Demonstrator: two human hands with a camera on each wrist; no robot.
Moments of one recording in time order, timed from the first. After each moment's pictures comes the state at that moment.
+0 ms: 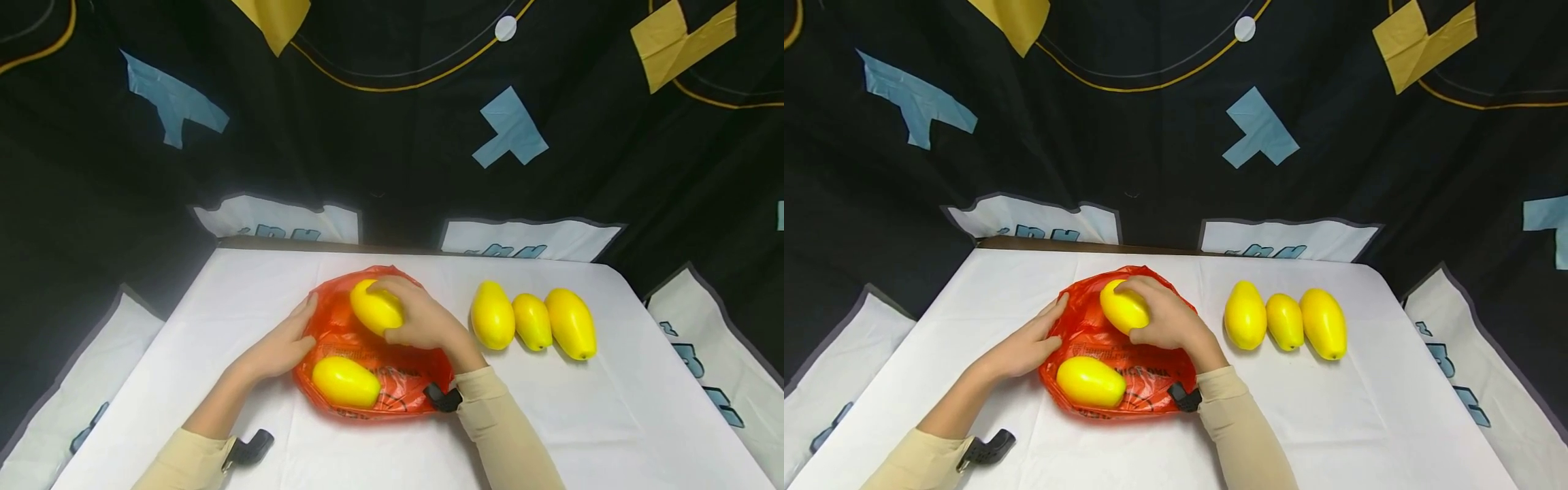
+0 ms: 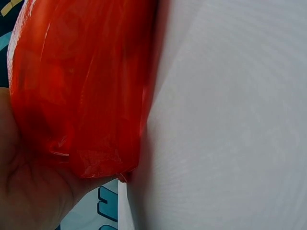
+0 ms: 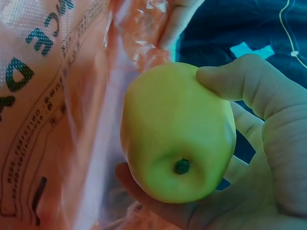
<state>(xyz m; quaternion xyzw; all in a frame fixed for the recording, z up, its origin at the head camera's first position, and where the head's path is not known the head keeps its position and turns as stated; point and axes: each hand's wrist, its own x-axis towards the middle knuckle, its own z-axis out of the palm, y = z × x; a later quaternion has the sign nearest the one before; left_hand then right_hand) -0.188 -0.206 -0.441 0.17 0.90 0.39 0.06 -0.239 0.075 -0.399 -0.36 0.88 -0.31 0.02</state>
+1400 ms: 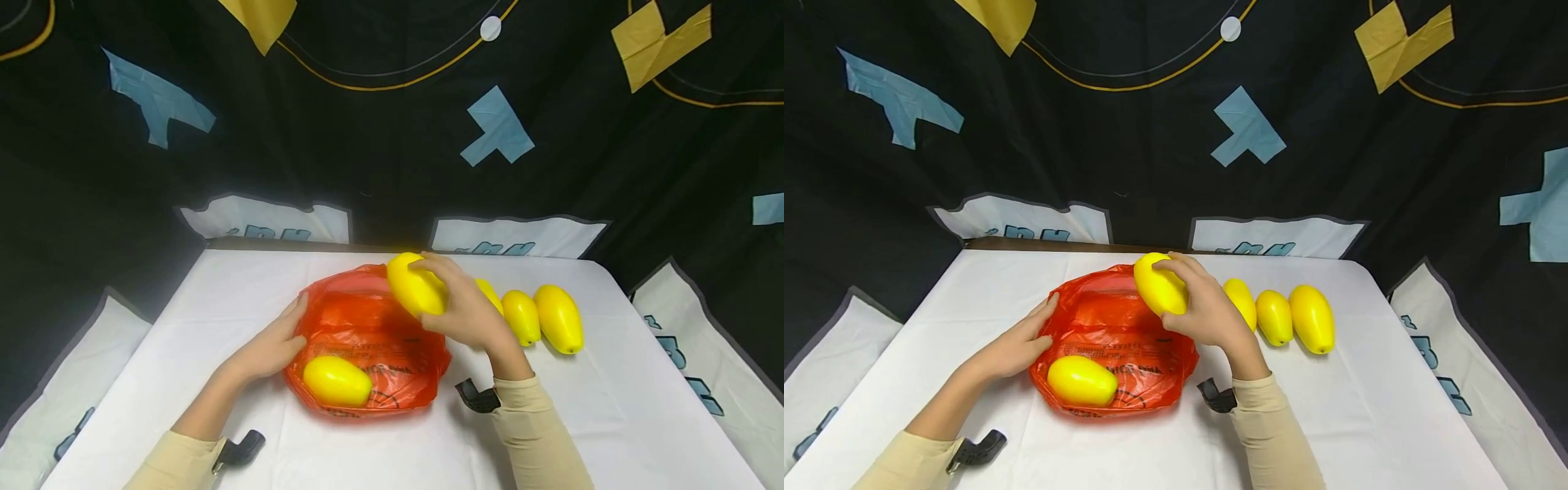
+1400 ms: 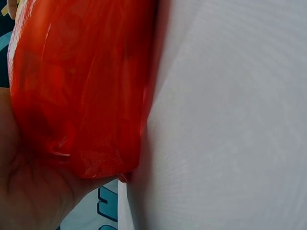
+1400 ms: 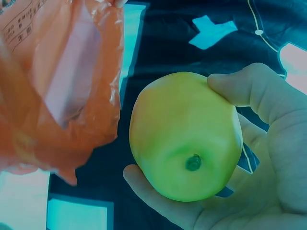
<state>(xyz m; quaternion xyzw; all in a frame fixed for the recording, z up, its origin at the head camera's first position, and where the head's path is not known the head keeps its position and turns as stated) -0.189 -0.205 -0.441 0.18 0.90 0.39 0.07 -0.209 0.136 -0.354 -0.27 0.90 -0.34 -0.07</state>
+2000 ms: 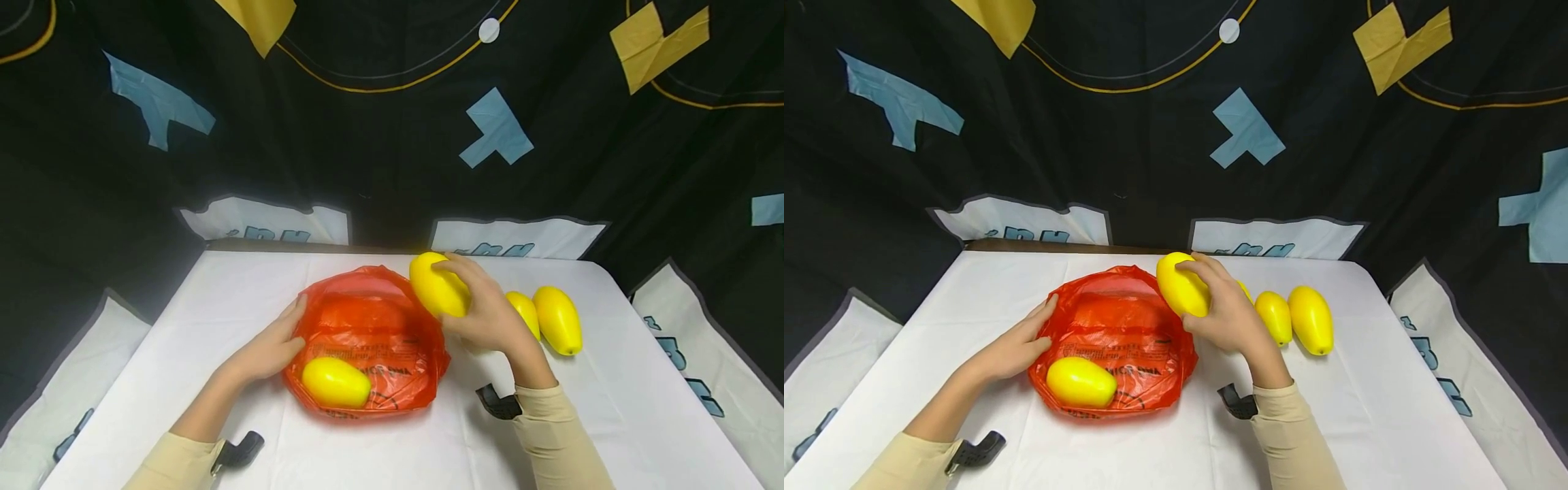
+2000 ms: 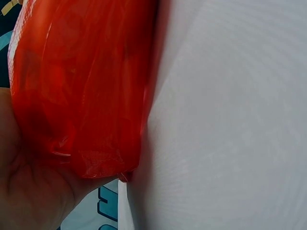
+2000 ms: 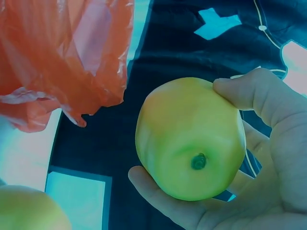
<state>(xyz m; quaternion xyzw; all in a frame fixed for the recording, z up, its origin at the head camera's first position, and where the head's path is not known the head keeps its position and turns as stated) -0.187 -0.207 -0.440 0.17 0.90 0.39 0.07 -0.204 0.166 -0.351 -0.28 0.90 -0.33 -0.10</state>
